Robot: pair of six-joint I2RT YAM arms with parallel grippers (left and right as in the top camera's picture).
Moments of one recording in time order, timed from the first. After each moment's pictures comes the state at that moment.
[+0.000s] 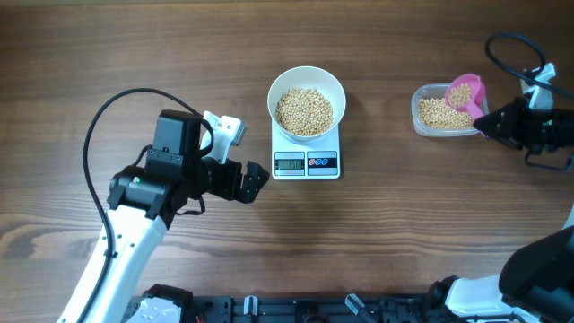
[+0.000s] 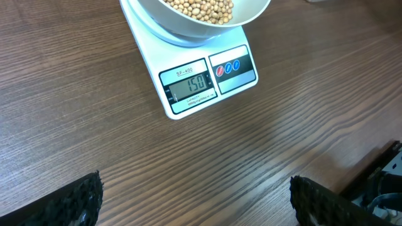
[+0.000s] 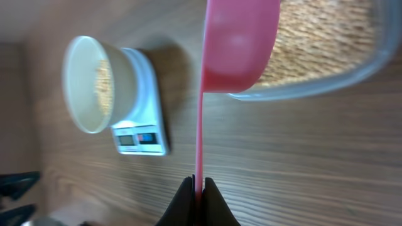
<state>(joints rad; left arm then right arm) -0.25 1.15 0.94 -0.82 0.42 -0.02 -0.53 1.63 1.48 -1.31 -0.65 -0.23</state>
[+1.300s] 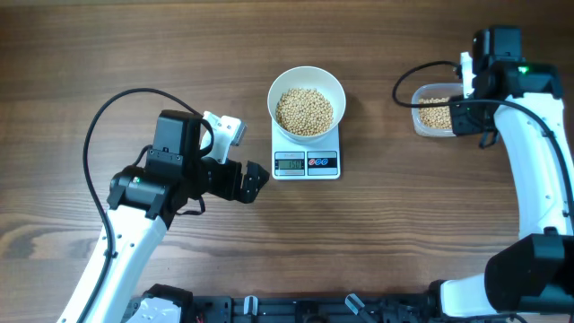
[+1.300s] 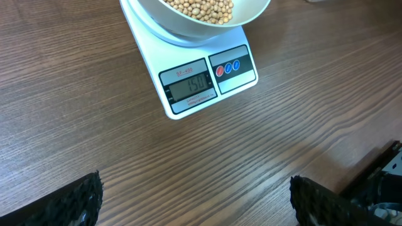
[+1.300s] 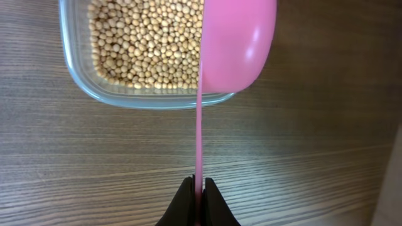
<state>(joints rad) -0.25 1.15 0.94 -0.82 0.42 -0.02 -0.05 1.63 1.48 -1.17 0.30 -0.17</state>
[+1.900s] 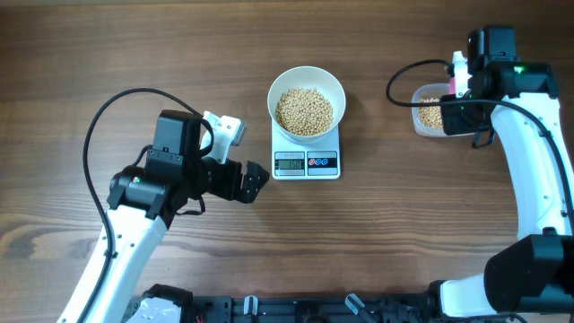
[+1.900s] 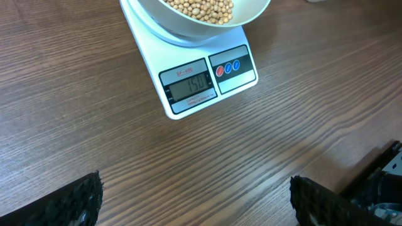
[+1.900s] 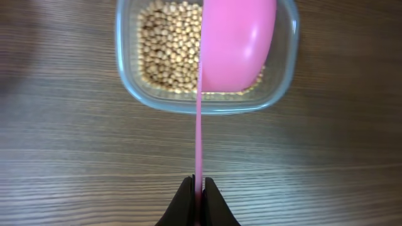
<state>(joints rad) -0.25 1.15 0.94 -0.82 0.42 -0.02 -0.04 1.63 1.48 -1.17 0.18 -0.15</state>
